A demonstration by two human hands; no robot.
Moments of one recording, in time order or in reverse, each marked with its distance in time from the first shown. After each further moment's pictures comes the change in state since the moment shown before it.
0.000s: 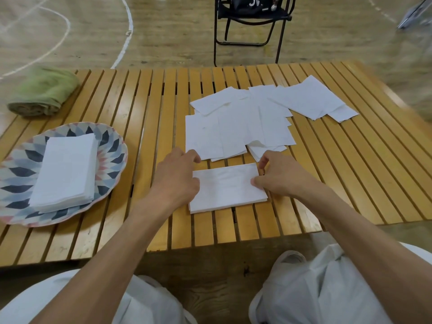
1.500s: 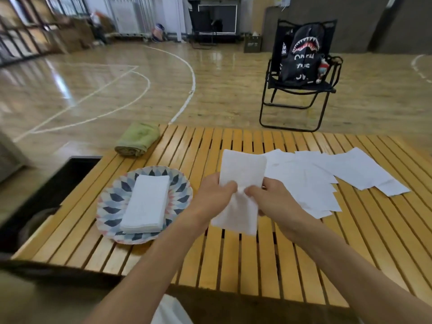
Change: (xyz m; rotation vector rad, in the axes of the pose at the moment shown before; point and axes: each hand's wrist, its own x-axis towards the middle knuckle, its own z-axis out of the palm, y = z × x) left_hand -0.018 0.012 -0.102 -0.906 0.064 -0.202; right_hand -0.016 -0.128 -0.005 0.759 -0.081 -0.302
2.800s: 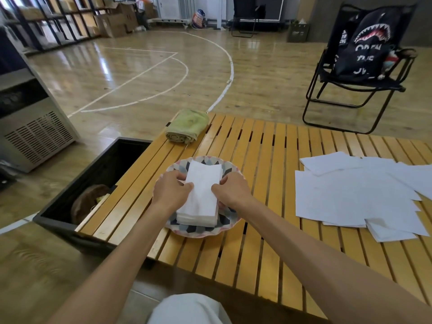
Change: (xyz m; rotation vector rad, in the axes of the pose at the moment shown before) left_hand 0.024 -0.116 -0.190 0.505 0.504 -0.117; right_hand 0.096 -0.008 0.216 -0.377 -0.094 0.022
